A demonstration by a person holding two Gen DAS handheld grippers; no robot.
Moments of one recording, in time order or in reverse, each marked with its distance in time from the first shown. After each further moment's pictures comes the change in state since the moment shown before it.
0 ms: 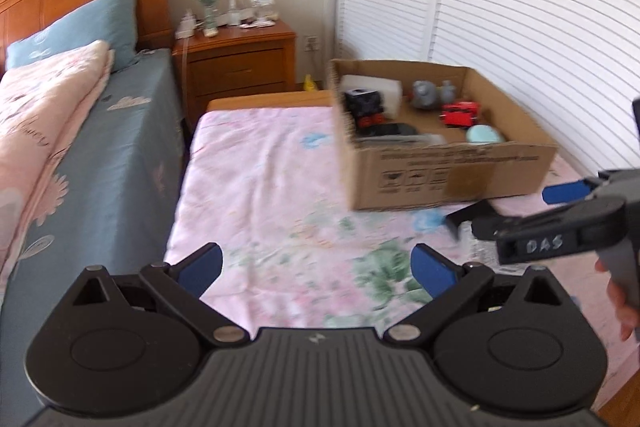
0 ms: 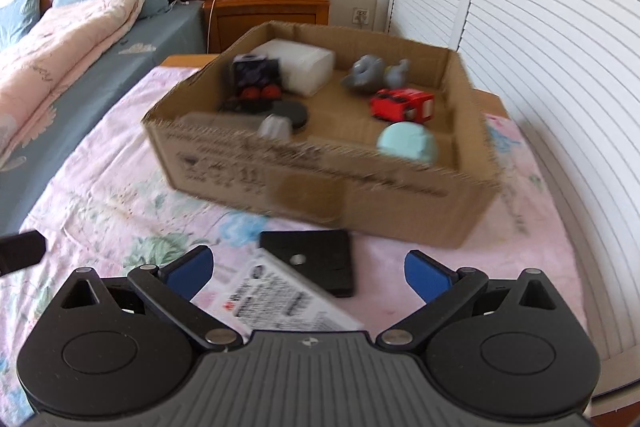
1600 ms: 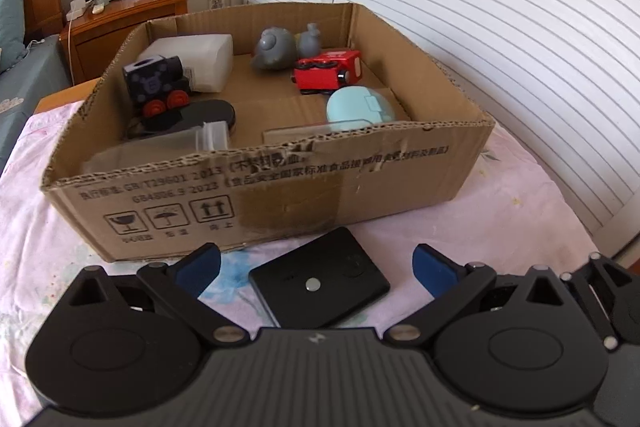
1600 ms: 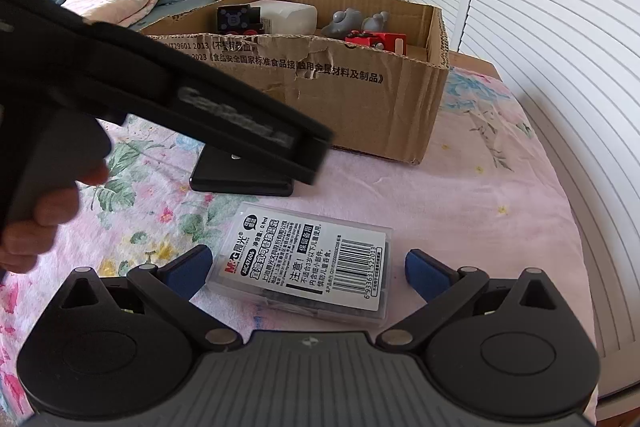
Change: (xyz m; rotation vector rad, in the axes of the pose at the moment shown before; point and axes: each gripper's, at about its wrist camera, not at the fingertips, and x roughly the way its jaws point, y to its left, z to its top) left arm 0.118 -0.148 0.028 0.099 0.128 -0.187; right arm 0.006 -0.062 -0.068 -0.051 -0.020 0.075
